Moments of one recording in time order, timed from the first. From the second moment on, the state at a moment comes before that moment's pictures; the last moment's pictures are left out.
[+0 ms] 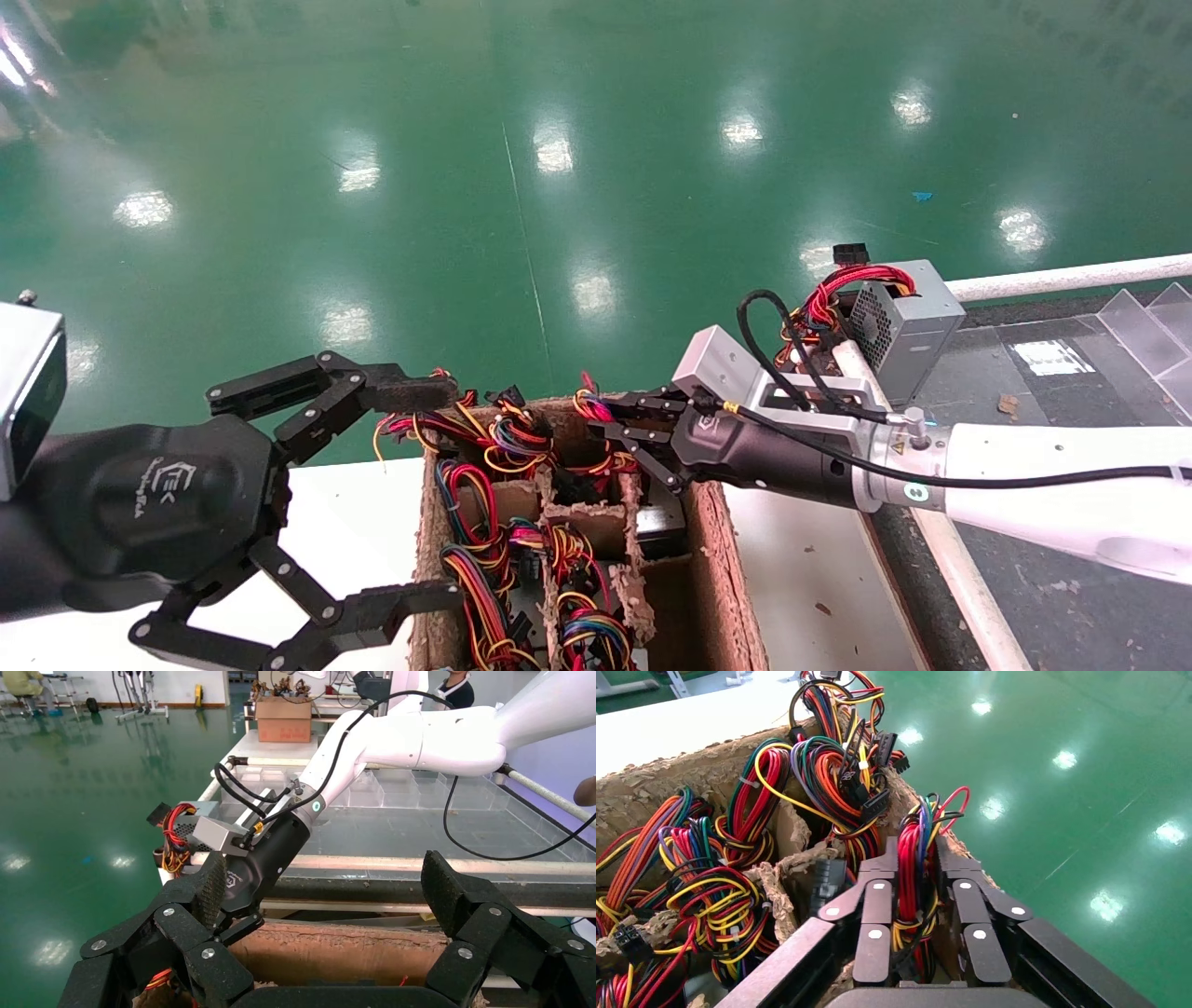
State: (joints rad) left arm -1.09 0.59 0.33 -1.28 0.70 1.48 -0.16; right arm 1.24 -1.02 -0.54 1.04 -1.34 -1.03 0.19
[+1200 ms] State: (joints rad) left arm -1.09 0.59 0.33 -1.28 0.70 1.48 -0.16; right arm 1.45 -0.62 -0.15 1.12 -1.05 -1.03 0.10
